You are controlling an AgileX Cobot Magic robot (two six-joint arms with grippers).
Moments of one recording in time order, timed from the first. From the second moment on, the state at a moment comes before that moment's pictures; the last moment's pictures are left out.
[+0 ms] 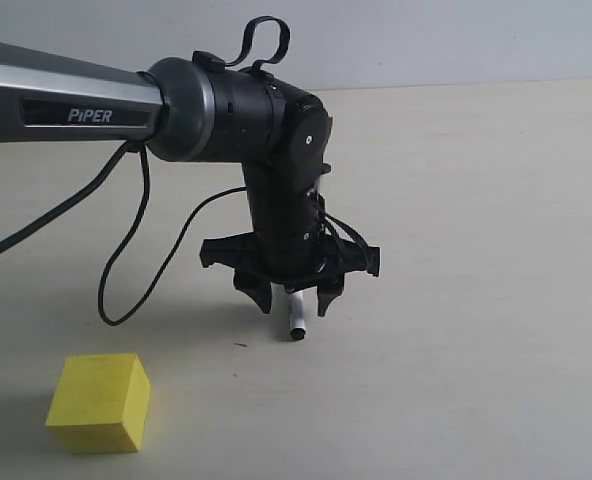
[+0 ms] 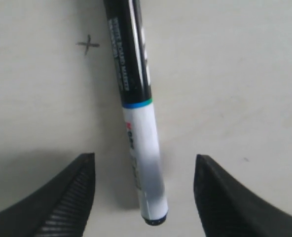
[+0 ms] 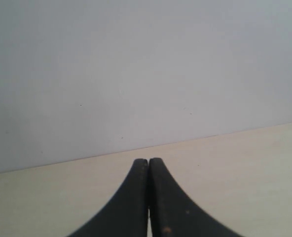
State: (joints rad) left arm -0.82 2.21 -1.58 -0.07 0.98 -0.63; right arm -0.09 0.03 0.00 0.04 0.03 0.13
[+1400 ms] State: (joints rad) left arm -0.82 1.32 -0.97 0.47 1.23 0.36; right arm -0.09 0.03 0.00 0.05 0.03 0.13
